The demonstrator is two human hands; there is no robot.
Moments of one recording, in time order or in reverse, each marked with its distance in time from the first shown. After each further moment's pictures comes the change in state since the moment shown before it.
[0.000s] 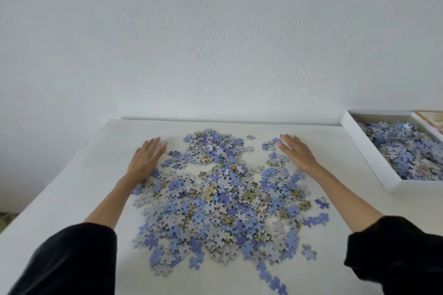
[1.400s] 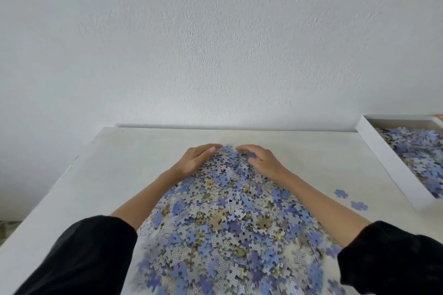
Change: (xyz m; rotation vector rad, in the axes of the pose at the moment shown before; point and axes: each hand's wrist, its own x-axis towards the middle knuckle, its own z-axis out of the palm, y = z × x) left_hand 0.045 0.086 0.030 -0.428 -0.278 0.410; right_hand 0.033 -0.093 0.049 0.250 -0.115 -0.252
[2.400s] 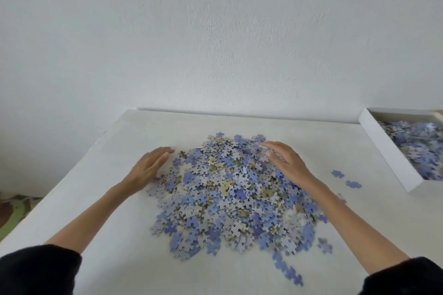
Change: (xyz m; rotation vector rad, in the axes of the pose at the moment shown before) left_hand -0.146 -0.018 -0.047 0.112 0.238 -0.184; right_hand -0.079 0.000 -0.008 -0.184 0.121 -0.047
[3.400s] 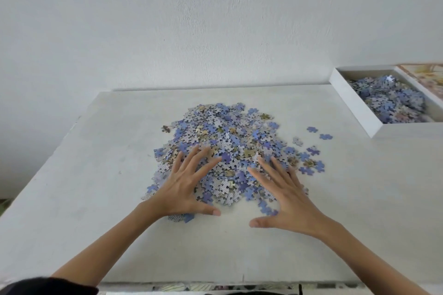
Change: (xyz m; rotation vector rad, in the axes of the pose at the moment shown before) left_hand -0.077 0.074 0.089 0.531 -0.255 0.467; right_hand -0.168 -0.036 0.027 -0.378 -0.226 -0.042
